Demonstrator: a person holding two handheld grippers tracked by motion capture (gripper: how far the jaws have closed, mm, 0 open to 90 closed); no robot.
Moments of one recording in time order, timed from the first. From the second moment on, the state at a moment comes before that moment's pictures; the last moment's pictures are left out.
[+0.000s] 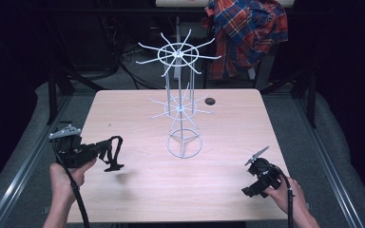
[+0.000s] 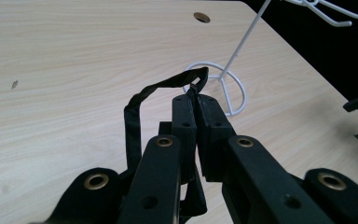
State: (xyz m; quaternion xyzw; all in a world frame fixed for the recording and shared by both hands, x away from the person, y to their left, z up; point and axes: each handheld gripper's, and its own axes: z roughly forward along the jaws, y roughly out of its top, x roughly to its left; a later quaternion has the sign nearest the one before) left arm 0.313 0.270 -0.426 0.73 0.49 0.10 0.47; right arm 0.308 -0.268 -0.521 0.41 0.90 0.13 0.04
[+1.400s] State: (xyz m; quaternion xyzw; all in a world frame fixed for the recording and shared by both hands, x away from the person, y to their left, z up) left arm 0.351 0.228 -0.411 0.71 0.49 0.10 0.49; right arm 0.302 -0.275 -0.526 0.42 0.90 0.11 0.04
